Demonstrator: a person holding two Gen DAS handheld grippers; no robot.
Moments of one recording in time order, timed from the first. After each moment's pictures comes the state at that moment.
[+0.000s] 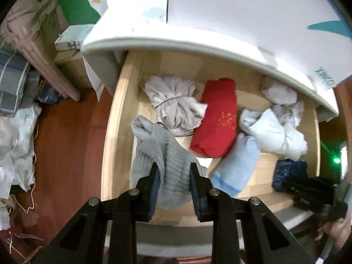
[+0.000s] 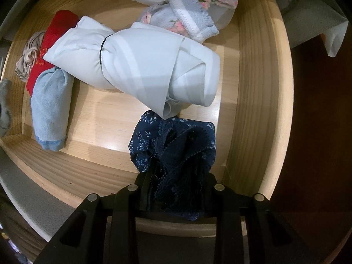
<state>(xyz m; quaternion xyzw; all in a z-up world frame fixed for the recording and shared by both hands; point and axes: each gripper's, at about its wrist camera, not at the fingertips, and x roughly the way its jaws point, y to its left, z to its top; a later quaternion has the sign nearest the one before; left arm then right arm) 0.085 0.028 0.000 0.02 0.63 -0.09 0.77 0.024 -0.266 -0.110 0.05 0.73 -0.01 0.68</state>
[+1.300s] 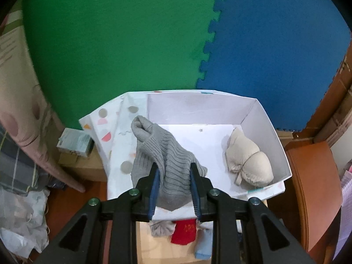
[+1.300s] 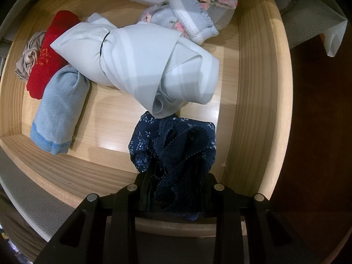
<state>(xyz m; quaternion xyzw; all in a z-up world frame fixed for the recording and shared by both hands) 0.201 -0.016 0.213 0.04 0.46 -0.17 0.87 0.023 -0.266 -0.109 0.05 0.73 -0.01 0.68</state>
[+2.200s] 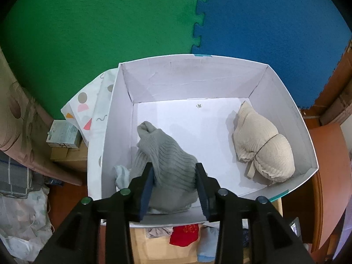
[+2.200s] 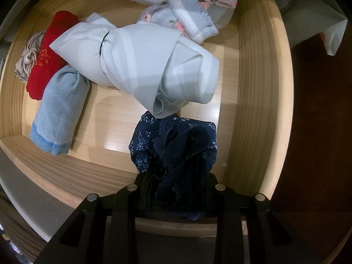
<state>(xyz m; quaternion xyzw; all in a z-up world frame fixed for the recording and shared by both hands) 0.233 -0.056 0.145 0.09 0.52 -0.17 0.83 0.025 -0.268 -0.110 0.05 0.73 -0.01 0.68</state>
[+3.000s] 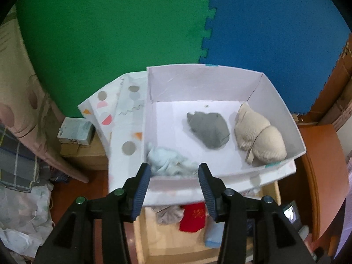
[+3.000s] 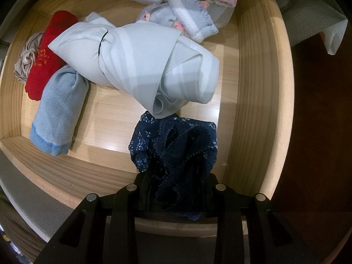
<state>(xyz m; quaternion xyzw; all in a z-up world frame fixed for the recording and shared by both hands) 0.184 0.001 0.180 0.07 0.49 -0.16 0.85 0.030 -0.267 -0.111 0.05 0.73 -0.01 0.68</state>
